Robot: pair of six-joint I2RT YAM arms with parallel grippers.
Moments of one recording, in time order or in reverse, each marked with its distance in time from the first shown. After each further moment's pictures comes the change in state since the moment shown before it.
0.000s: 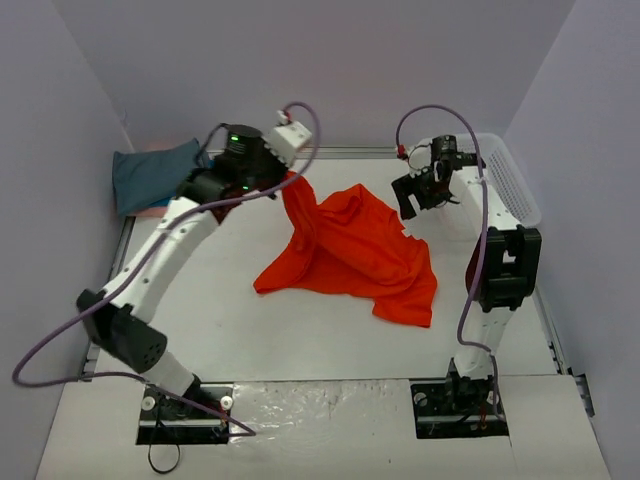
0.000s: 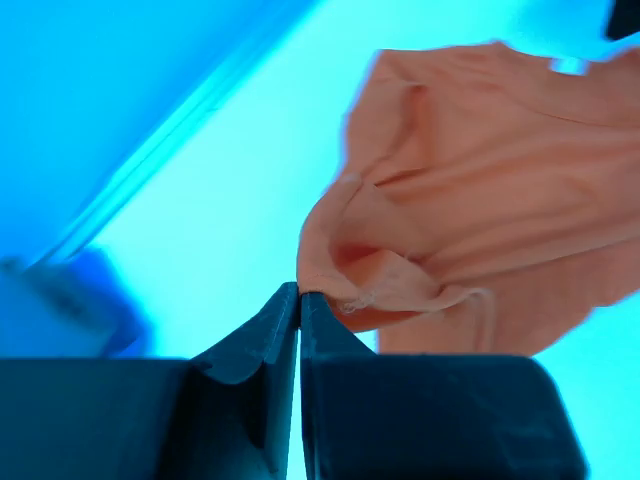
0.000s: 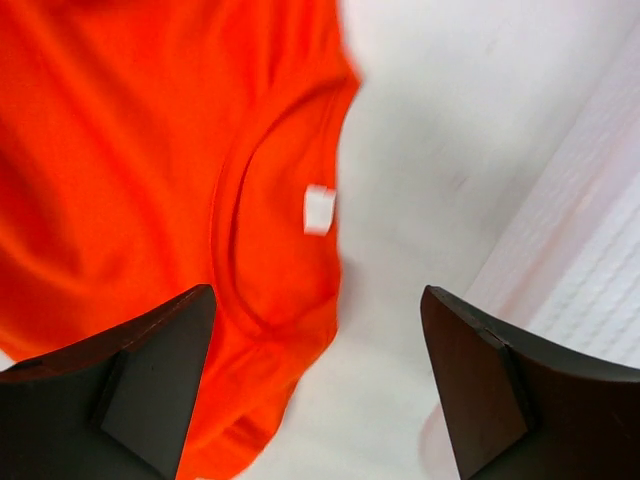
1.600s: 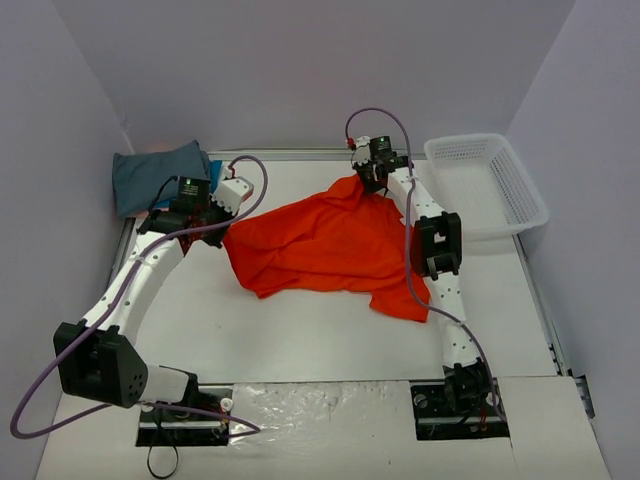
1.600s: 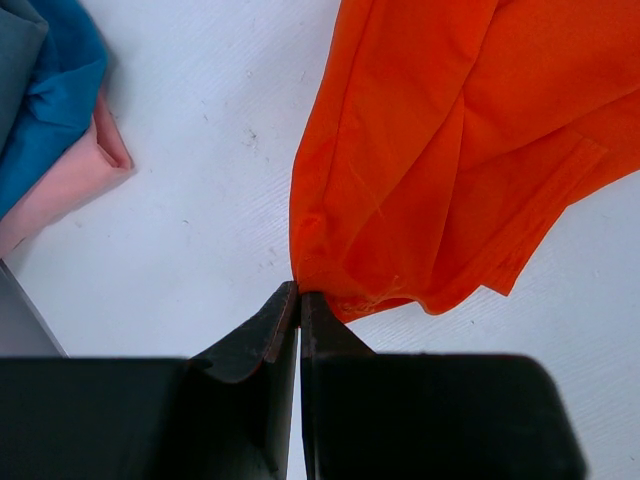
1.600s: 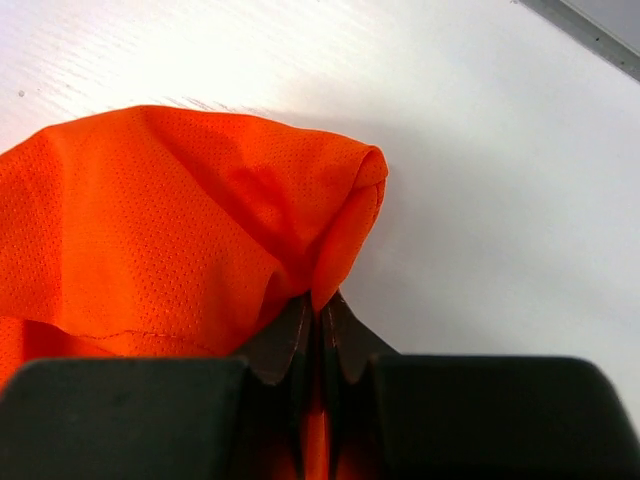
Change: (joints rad) left arm 0.378 -0.316 -0.547 -0.039 0.025 0.095; right arm 0.182 0.749 0.803 0.212 0.129 0.176
